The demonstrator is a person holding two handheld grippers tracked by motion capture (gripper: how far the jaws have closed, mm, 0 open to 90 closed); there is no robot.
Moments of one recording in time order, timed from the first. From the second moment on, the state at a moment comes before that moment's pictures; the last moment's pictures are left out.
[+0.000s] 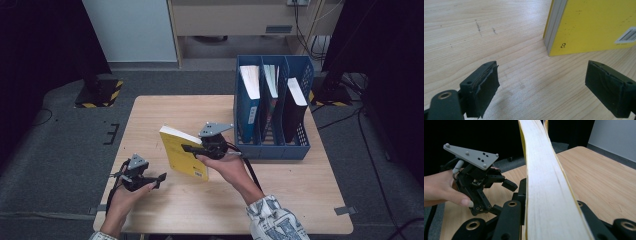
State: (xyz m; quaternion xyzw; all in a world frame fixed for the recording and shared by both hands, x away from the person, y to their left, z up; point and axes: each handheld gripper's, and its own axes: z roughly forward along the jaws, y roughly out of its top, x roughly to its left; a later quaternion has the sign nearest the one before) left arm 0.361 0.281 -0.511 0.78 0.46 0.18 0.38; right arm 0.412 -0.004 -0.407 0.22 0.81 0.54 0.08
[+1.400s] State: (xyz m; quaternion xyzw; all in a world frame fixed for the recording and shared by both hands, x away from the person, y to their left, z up) left arm 0.367 0.292 -0.525 0.79 0.50 0.18 0.31; right arm 0.416 -0.057 -0.383 0.36 0.75 0.55 0.08
